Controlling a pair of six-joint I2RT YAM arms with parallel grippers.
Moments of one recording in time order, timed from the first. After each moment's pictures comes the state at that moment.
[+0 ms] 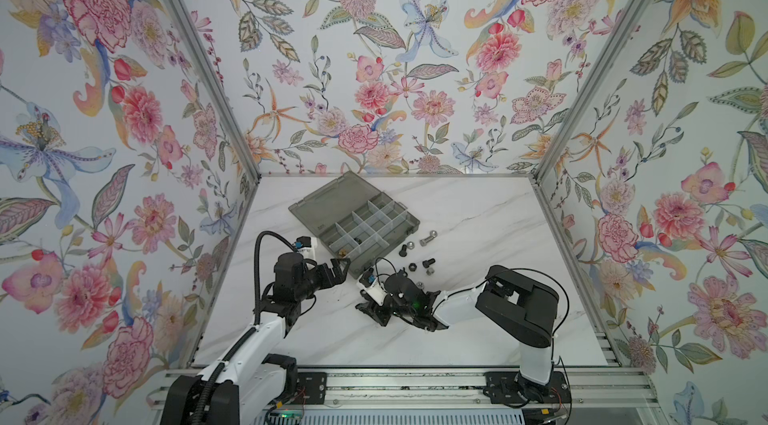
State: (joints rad) left arm -0.18 0.99 0.34 0.11 0.37 -0.53; right arm 1.09 1.94 0.82 0.53 -0.15 0.09
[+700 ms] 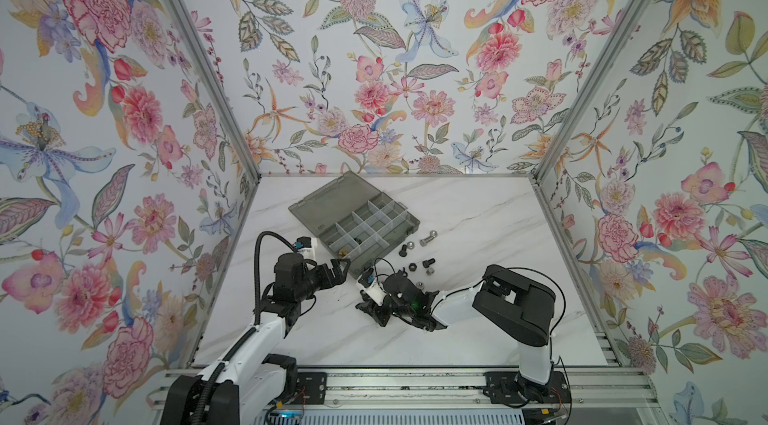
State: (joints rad) left arm -0.18 0.99 0.34 0.11 0.37 -0.53; right arm 1.09 1.96 0.83 0.54 -0.15 0.09
